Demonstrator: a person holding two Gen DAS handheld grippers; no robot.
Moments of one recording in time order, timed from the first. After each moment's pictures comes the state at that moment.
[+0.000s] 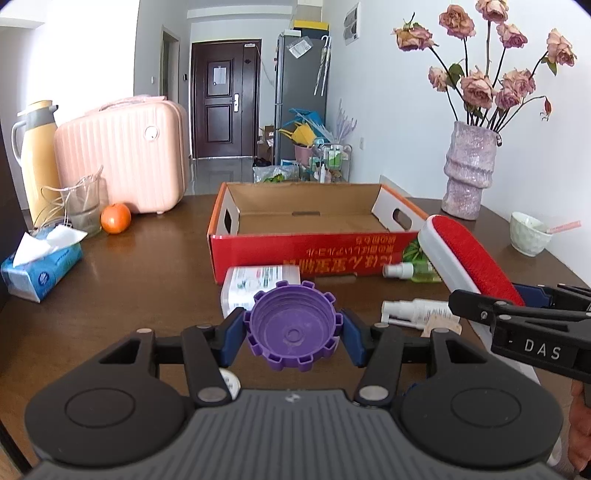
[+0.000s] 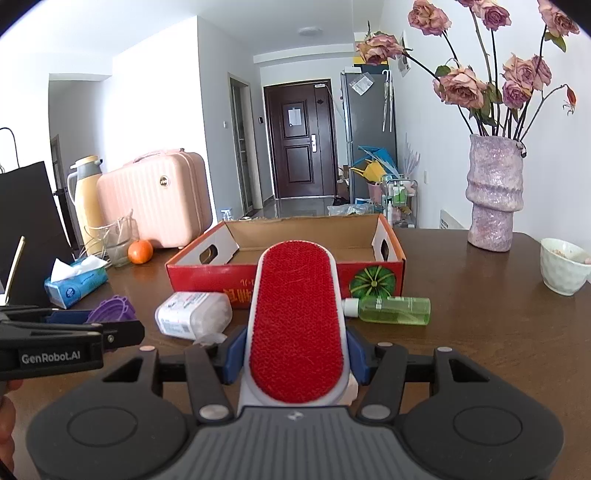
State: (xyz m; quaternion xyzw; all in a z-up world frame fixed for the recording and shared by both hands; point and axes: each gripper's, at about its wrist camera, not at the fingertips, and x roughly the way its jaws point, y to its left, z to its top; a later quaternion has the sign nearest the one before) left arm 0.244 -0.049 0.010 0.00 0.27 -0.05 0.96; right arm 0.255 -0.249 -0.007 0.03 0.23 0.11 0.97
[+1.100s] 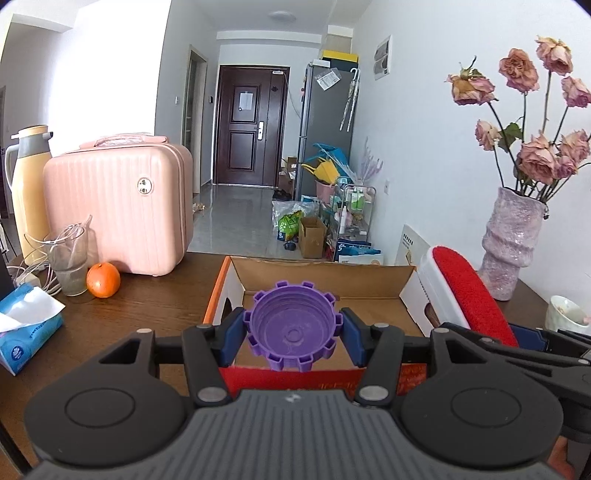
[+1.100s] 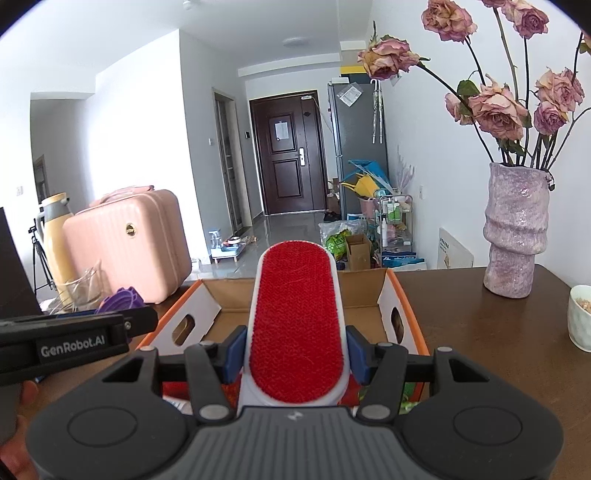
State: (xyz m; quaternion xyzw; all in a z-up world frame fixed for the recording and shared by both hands) left arm 0.370 -0.056 0.051 -0.04 0.22 -0.01 0.97; right arm 0.384 -0.237 0.034 0.06 0.21 0.09 0.97
